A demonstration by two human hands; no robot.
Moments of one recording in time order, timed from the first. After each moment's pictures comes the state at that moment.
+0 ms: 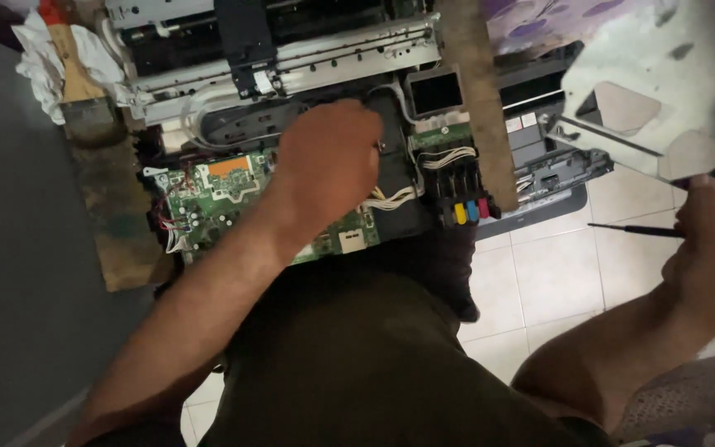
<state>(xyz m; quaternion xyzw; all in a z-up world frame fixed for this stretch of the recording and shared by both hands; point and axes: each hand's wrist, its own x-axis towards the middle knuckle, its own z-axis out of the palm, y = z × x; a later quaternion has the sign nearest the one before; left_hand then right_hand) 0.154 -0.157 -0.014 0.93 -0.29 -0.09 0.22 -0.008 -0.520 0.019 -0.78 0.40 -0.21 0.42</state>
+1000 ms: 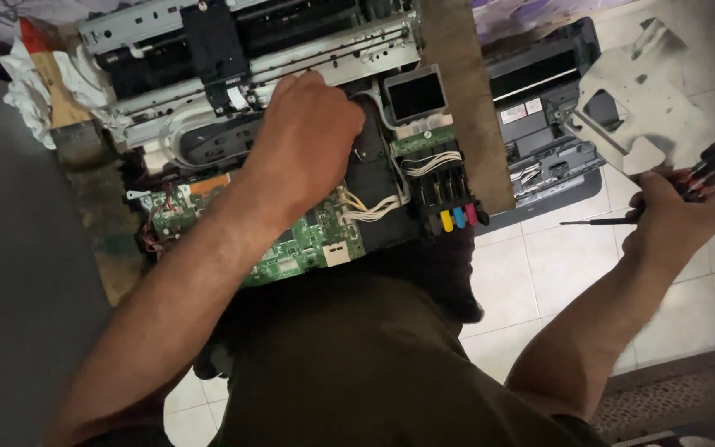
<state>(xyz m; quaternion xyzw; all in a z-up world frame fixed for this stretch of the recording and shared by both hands) 0.187 -0.164 -0.008 0.92 -0.36 -0.12 0.09 0.002 -0.577 -0.089 -0.67 0.45 -0.29 0.51</state>
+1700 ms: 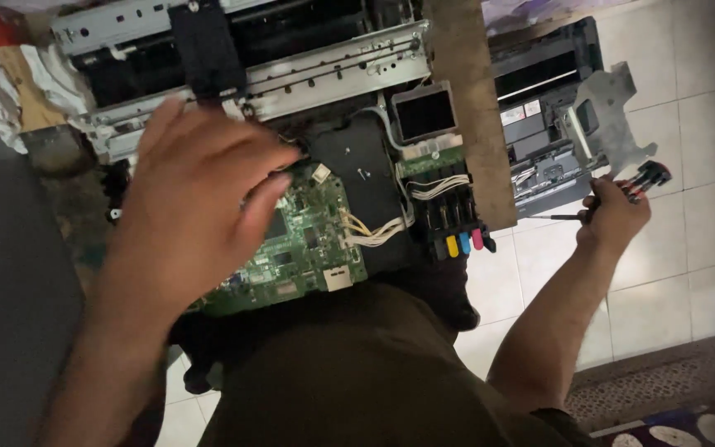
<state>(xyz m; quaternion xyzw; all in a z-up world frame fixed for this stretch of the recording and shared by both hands) 0.160 -0.081 0.073 0.90 -0.36 -0.02 0.23 0.025 -0.586 -0.170 -0.59 0.56 -0.22 0.54</state>
